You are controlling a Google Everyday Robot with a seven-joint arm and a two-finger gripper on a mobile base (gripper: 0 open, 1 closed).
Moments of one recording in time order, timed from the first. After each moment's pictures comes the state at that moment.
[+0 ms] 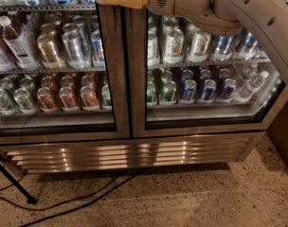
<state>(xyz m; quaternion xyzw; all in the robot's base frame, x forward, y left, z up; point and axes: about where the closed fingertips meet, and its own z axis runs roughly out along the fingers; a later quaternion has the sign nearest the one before) 0.657 0.048 1.088 -0.37 0.57 0.43 0.59</state>
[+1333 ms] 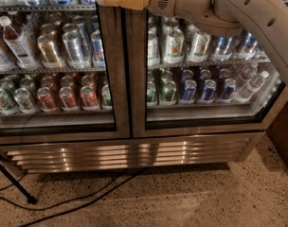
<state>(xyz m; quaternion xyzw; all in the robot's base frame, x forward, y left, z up) 0.658 0.045 1.083 -0.37 0.58 0.43 0.59</state>
